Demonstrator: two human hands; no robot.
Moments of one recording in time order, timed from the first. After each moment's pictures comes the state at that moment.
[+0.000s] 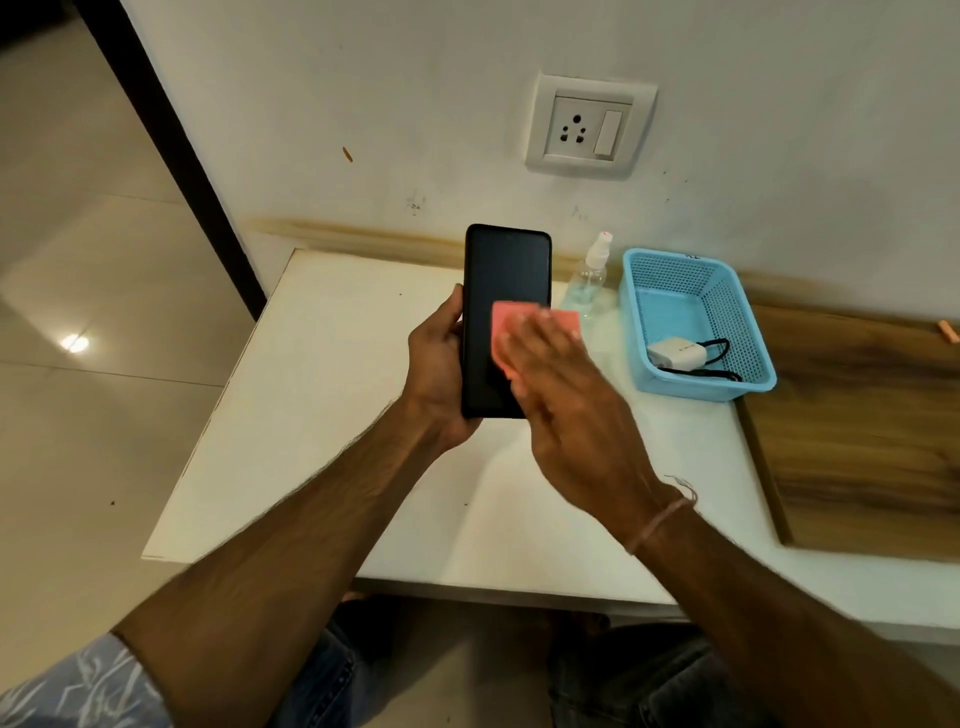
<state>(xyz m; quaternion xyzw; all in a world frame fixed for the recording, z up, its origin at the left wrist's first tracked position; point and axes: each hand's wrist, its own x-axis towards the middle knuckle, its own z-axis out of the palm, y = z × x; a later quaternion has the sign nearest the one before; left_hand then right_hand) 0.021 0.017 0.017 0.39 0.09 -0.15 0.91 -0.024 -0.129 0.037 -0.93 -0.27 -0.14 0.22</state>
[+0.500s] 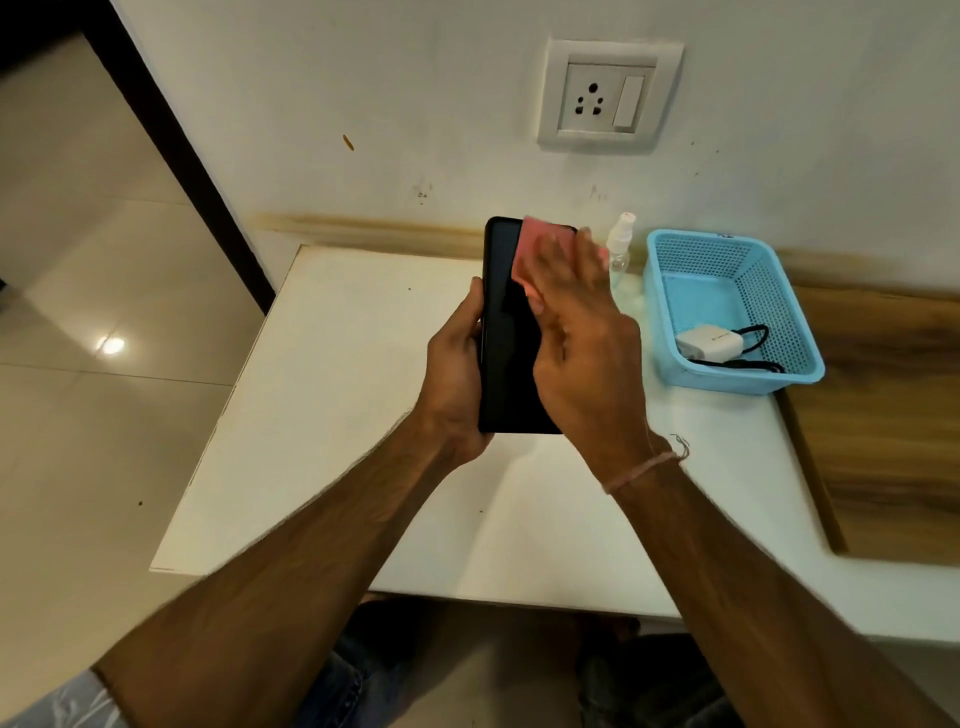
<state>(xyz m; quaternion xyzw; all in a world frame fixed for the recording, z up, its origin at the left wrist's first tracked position) 0.016 0.008 0.012 0.44 0.11 -0.12 0.88 0.021 -0.103 0.039 -0.88 -0.17 -0.25 0.36</state>
